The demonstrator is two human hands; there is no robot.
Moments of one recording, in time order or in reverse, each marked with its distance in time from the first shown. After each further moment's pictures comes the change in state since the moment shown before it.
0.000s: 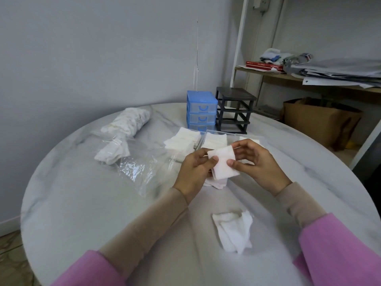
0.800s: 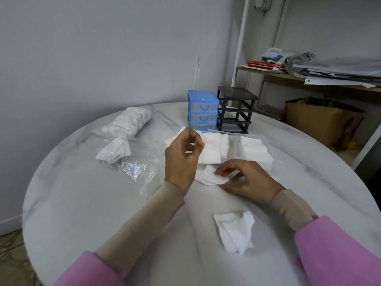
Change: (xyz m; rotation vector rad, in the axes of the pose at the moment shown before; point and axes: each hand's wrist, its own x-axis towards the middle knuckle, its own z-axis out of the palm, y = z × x) left_hand 0.001 0.014 -0.016 0.358 0.276 0.442; right_hand -0.007 0.007 0.009 -0.526 -0.294 -0.108
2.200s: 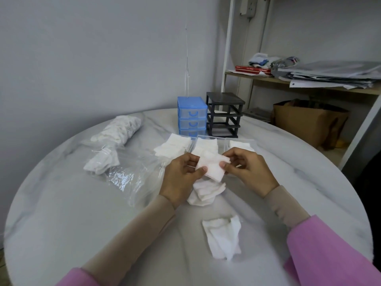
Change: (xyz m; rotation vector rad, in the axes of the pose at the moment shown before) left_hand -0.005 -0.017 0.011 -0.013 -0.236 -0.308; right_hand 0.005 0.003 -0.014 0.301 0.331 0.145
